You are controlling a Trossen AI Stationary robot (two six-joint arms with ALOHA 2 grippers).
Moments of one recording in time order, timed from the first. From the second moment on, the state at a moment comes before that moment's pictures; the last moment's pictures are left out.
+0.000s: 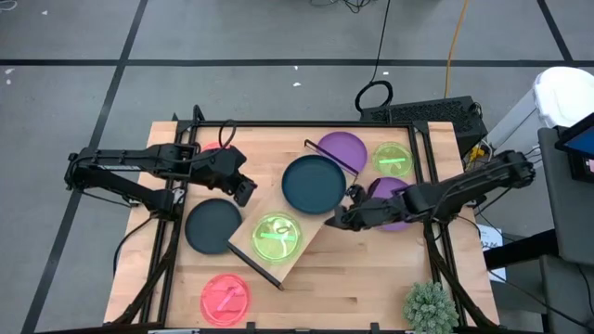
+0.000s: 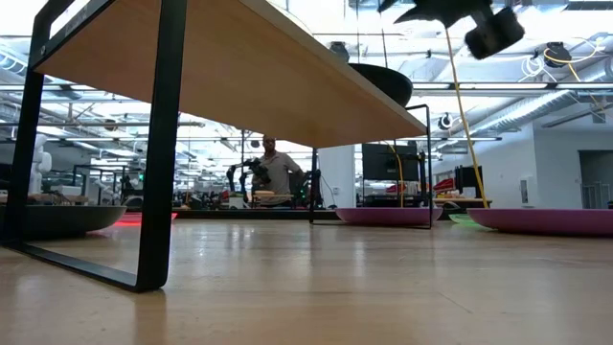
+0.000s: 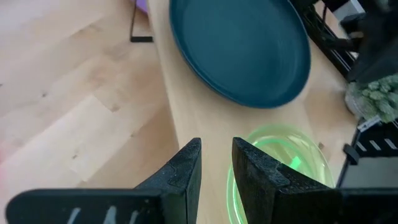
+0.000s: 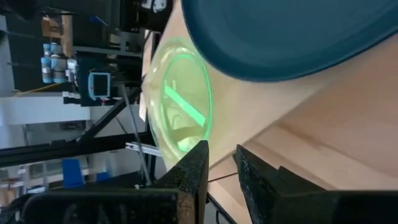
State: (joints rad) left arm -0.02 1.17 1.22 -0.87 -0.12 -0.79; right arm 0.30 1.24 0.97 -0.32 0.21 1.61
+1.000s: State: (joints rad) left arm 0.15 1.17 1.22 -0.97 0.01 -0.81; right arm 0.10 0.94 0.96 -0.85 0.26 1.52
